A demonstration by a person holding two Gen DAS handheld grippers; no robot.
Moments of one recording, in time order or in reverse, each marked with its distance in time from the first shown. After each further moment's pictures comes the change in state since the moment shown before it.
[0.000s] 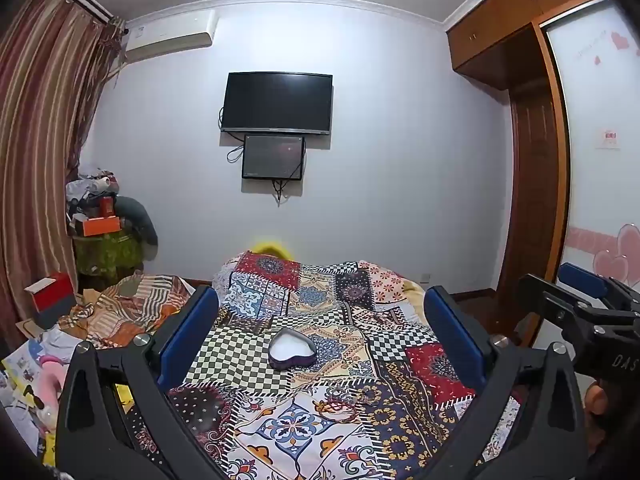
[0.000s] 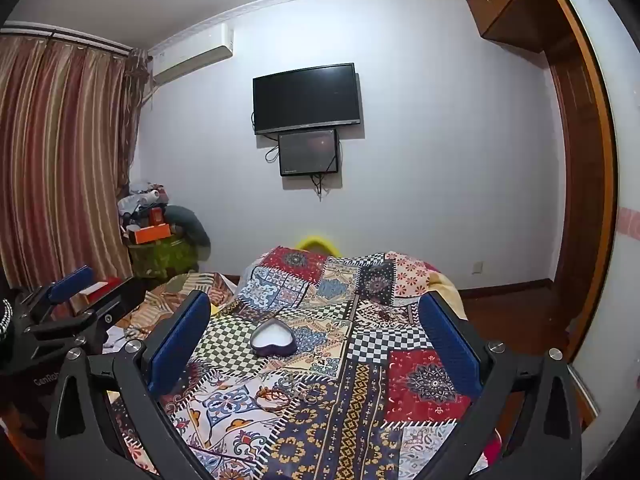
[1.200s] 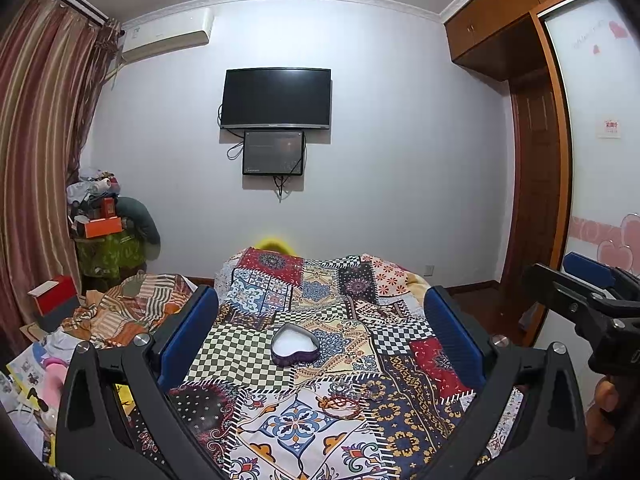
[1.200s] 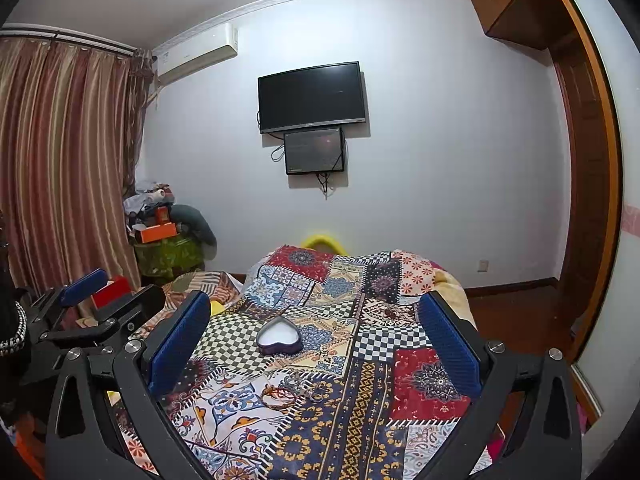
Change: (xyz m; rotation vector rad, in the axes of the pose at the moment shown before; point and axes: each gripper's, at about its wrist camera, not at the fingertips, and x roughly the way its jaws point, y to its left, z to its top) left arm 0.001 -0.003 0.000 0.018 0.020 0.002; right arm -0.002 0.006 0.001 0.001 -0.004 0.007
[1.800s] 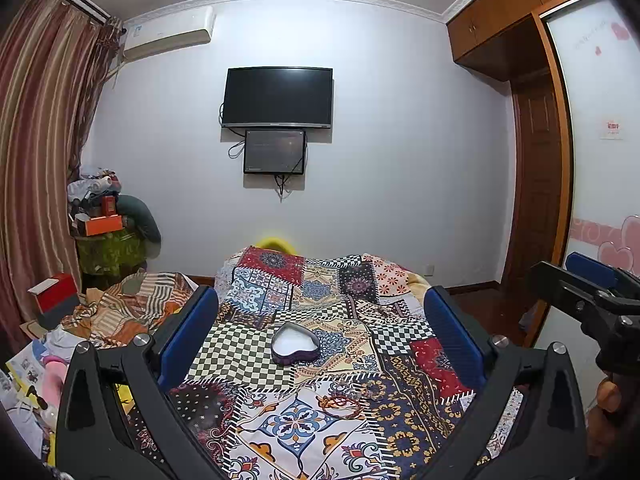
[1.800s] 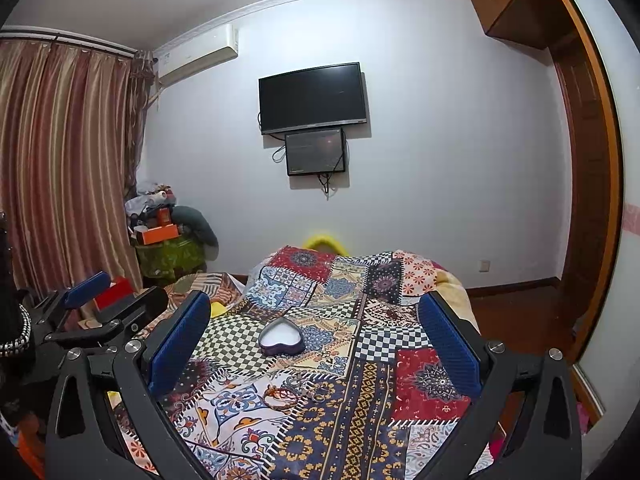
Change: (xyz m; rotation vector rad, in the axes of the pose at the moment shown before) left arm 0.001 0.002 -0.002 -0.004 0.004 0.002; right arm -0.001 0.004 -0.001 0.002 -0.004 0.003
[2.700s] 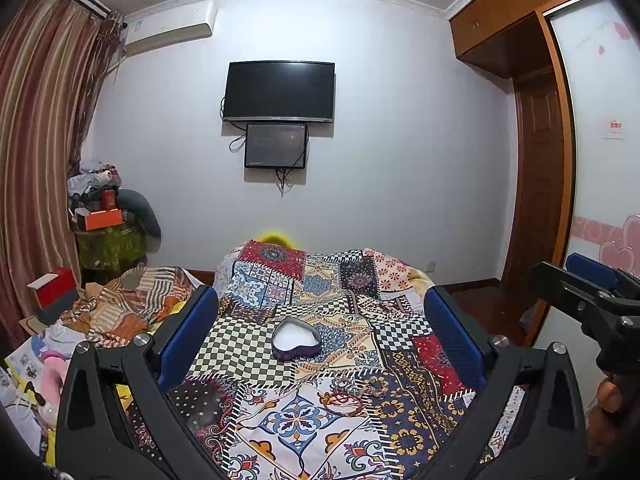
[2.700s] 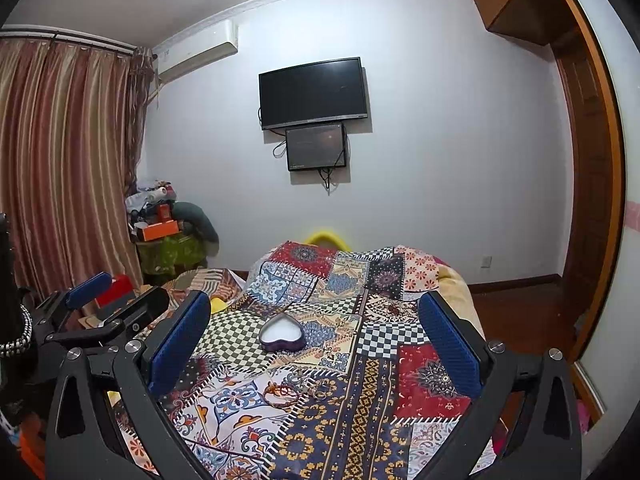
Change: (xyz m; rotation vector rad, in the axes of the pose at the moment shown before) left arm 0.008 0.002 -0.005 -0.005 0.020 0.003; right arm 0.001 0.003 -0.006 0.003 0.013 0.003
